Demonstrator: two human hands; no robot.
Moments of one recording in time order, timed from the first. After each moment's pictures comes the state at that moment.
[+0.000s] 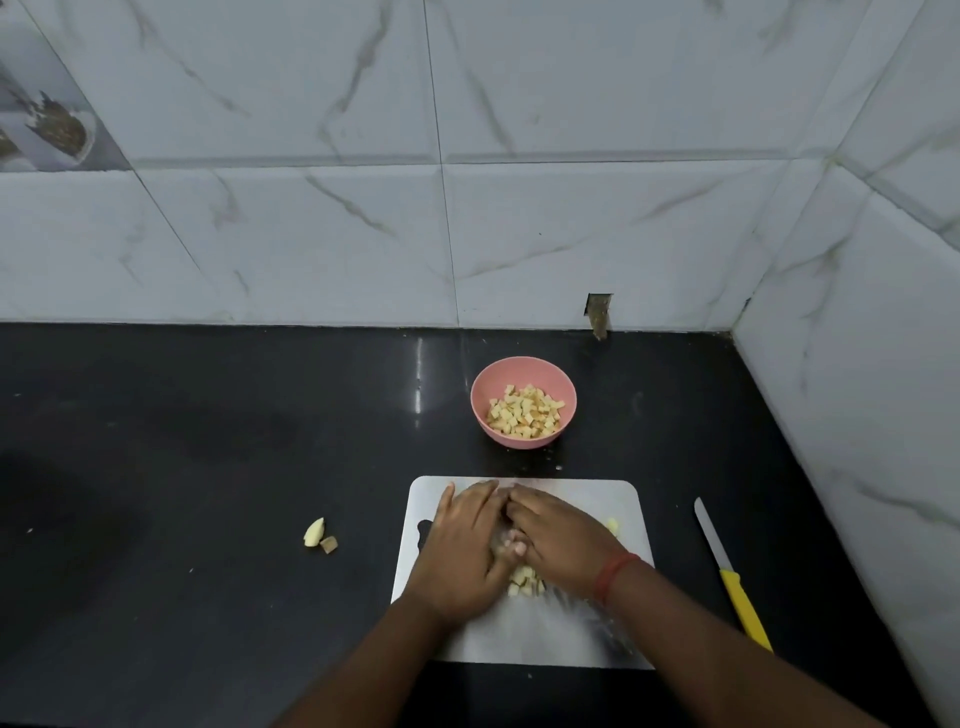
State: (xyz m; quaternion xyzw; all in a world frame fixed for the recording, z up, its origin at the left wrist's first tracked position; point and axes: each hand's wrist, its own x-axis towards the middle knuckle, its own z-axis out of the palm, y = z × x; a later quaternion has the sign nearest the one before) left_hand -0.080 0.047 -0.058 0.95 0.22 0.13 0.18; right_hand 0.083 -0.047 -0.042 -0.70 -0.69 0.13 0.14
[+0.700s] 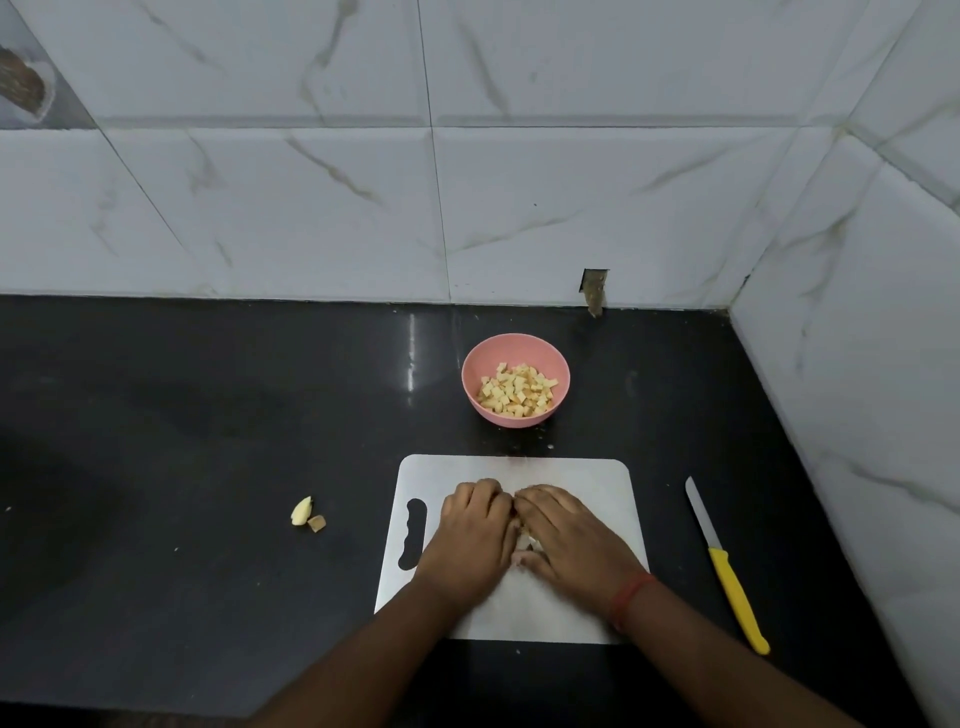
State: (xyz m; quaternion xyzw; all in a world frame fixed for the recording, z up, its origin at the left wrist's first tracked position) left_hand -0.064 0.027 -0.072 0.96 0.23 0.12 0.14; right_hand 0.080 -0.089 -0.061 -0.72 -0.68 0.03 0.12
